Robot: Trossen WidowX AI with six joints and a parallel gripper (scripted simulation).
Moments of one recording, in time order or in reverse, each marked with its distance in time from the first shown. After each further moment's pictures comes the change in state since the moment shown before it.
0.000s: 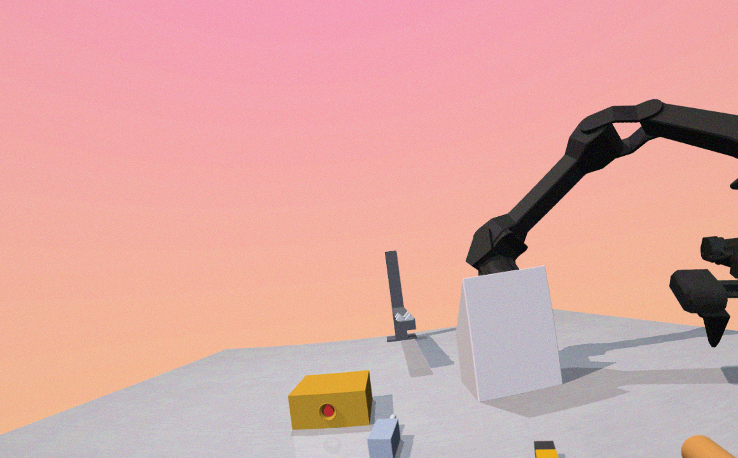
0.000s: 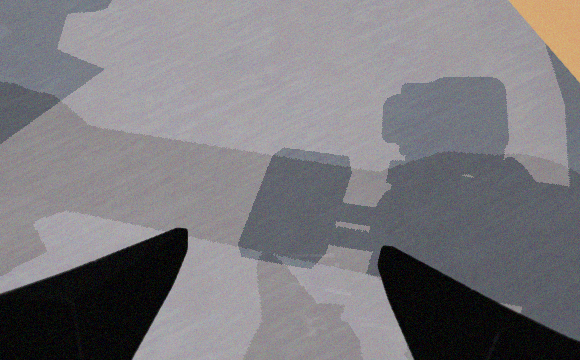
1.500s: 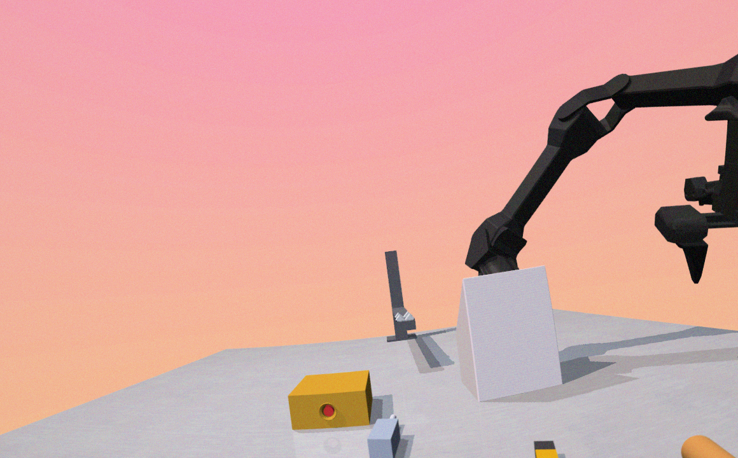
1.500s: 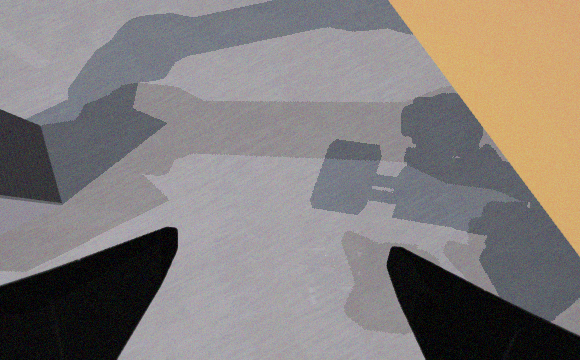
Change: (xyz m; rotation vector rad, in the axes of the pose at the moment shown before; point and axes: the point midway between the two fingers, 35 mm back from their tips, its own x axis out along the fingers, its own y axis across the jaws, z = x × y) arm -0.071 0.012 0.038 0.010 -0.003 0.002
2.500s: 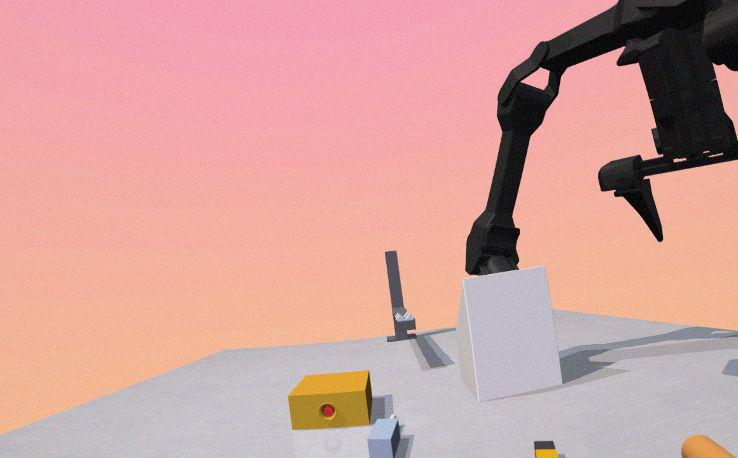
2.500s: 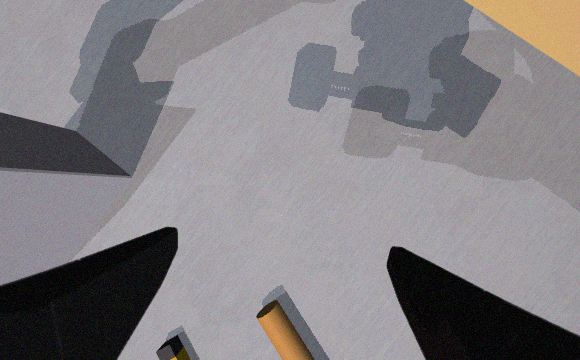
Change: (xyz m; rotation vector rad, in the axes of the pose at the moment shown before) arm -0.092 0.071 -0.054 0.429 0.123 -0.191
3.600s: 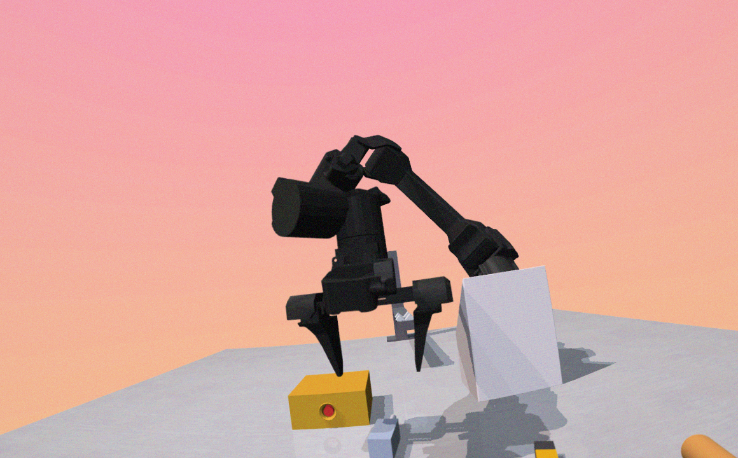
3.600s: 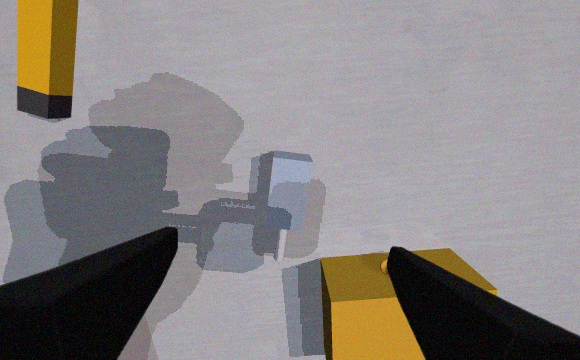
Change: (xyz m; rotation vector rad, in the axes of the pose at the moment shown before) arm 0.043 0.271 -0.284 2.298 0.014 -0.432
